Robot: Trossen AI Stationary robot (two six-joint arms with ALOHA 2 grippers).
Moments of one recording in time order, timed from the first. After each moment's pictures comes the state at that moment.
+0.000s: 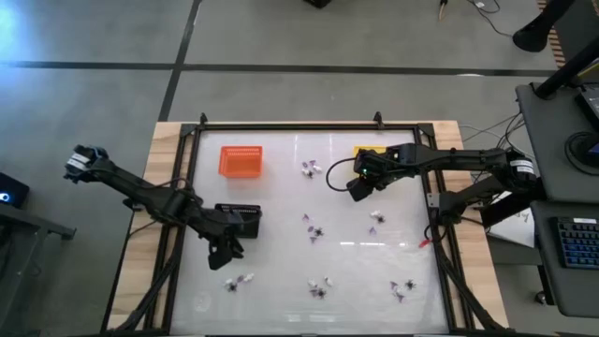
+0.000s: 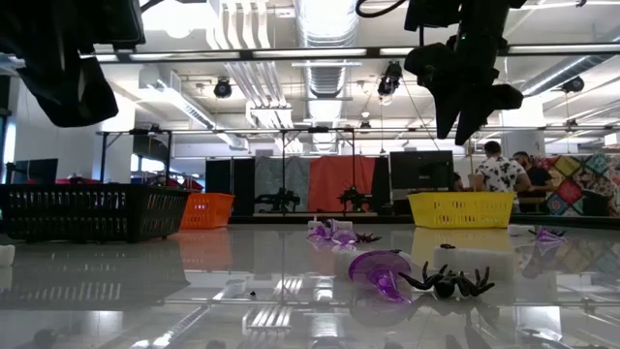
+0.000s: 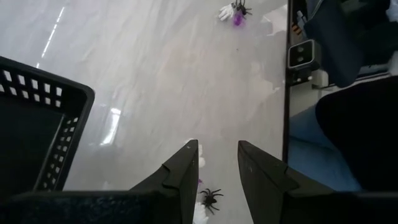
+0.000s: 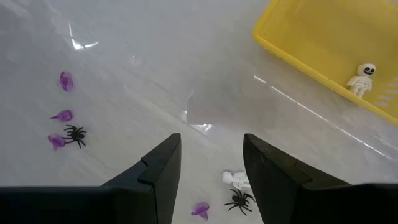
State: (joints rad) left arm -0.40 1.04 0.63 -0.39 0.15 -0.78; right arm -0.19 1.36 1.08 -0.98 0.05 0.85
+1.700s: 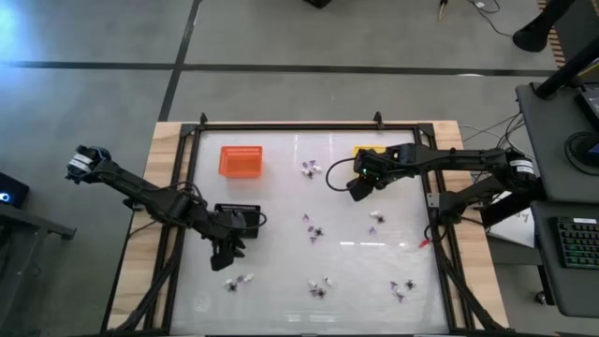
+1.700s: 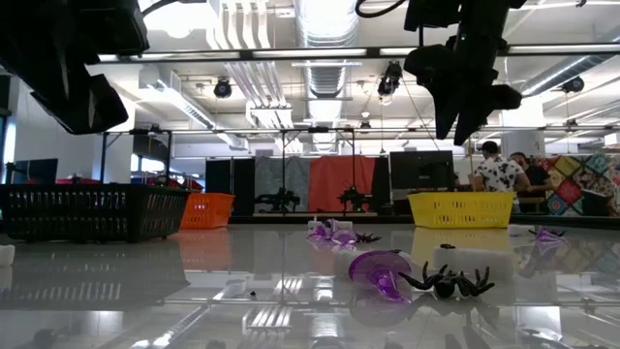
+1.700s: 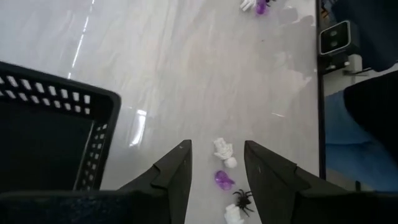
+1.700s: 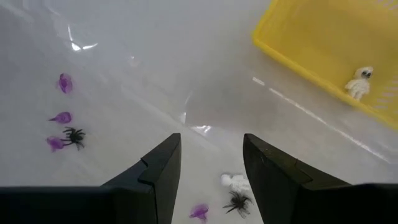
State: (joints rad) left arm -0.40 1.08 0.63 -0.41 0.09 -0.68; right arm -0.19 1.36 1.08 -0.98 0.06 0.85
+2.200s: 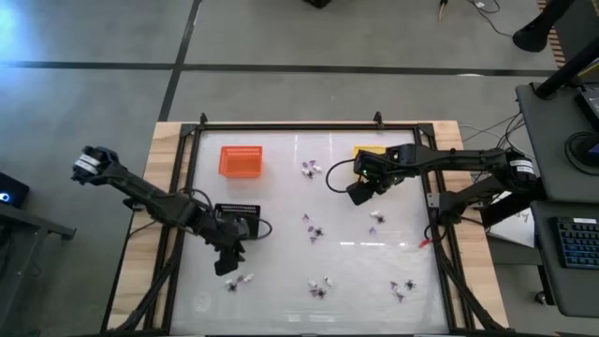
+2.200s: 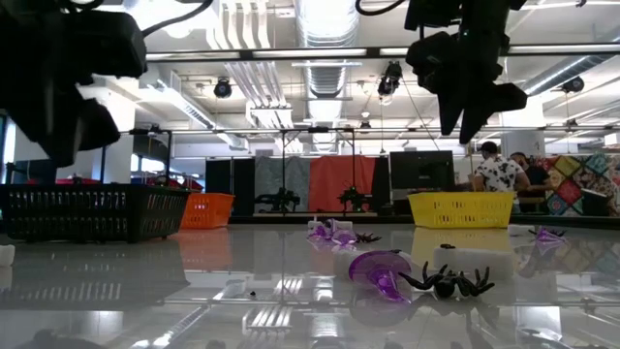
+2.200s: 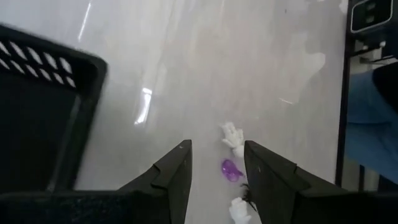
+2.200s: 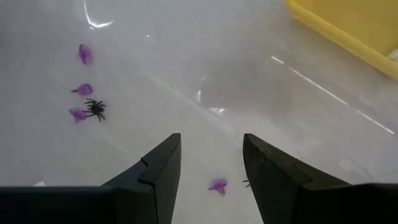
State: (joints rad) left arm -0.45 1.20 0.63 -0.39 0.10 -0.75; right arm -0.18 1.36 1.08 -0.99 -0.06 0.87
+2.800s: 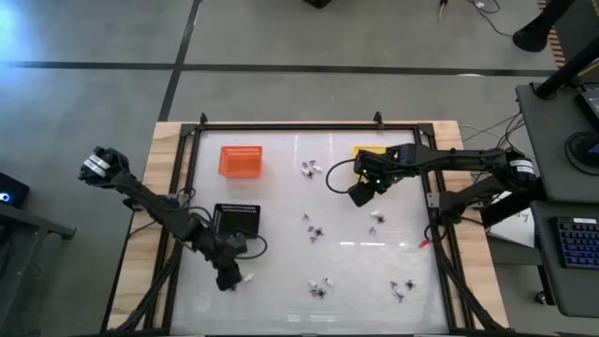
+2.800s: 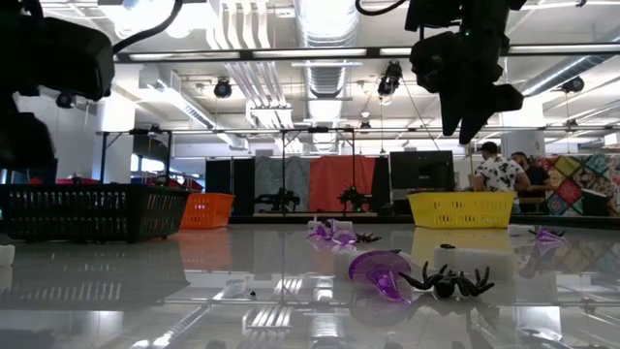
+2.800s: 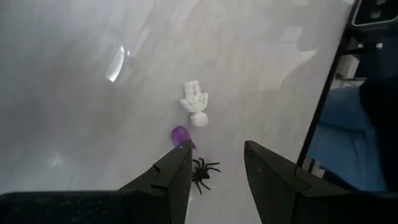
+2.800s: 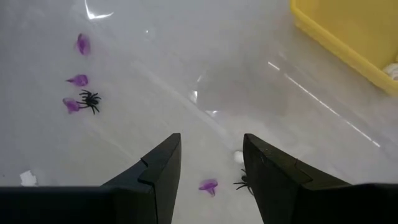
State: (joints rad) left arm -0.59 1.31 0.63 -0.28 0.12 -1.14; right arm -0.18 1.36 1.08 -0.99 -0.06 0.78
